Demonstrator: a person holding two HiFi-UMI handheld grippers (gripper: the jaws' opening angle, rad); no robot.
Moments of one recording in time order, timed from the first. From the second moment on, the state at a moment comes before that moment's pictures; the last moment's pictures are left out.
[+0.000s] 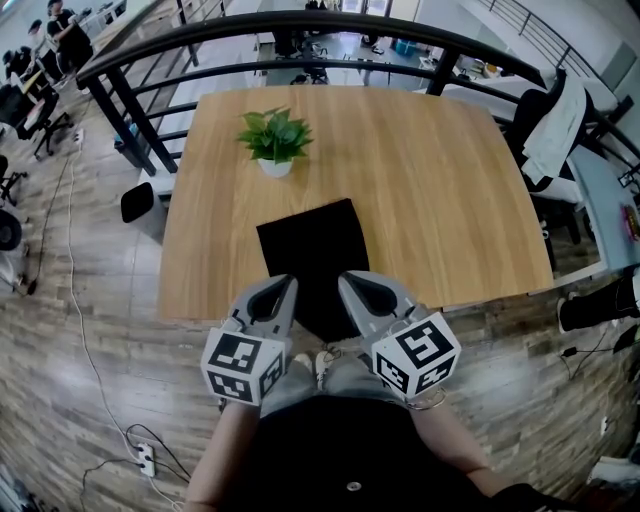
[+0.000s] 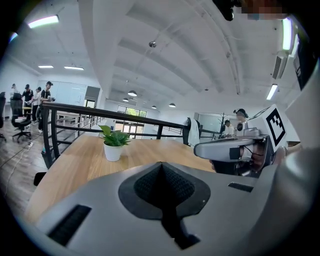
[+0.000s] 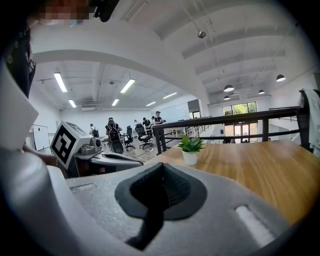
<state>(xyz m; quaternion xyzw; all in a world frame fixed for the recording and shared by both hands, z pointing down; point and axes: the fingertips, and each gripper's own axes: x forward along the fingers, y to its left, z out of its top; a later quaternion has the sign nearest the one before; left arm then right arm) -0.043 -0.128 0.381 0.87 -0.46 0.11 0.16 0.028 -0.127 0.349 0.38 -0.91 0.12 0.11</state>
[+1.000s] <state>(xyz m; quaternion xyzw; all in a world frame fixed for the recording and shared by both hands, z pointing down) -0.036 -0.115 0.390 0.88 -0.43 0.13 0.17 0.033 -0.126 0.359 0.37 -0.91 0.13 0.13</state>
